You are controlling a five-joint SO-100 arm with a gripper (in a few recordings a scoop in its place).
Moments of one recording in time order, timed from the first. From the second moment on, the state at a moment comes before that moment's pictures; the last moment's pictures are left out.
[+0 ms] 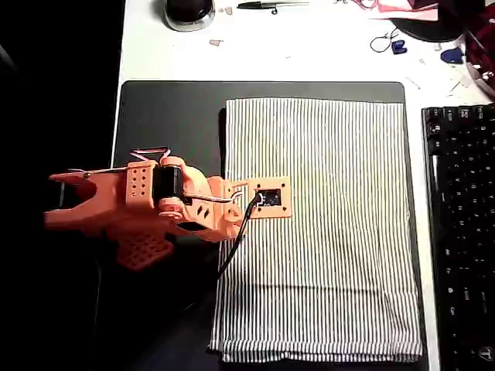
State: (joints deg) arm -2.1 190.5 177.5 74.9 -91.8
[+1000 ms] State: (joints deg) arm -2.3 190.5 177.5 74.0 -93.6
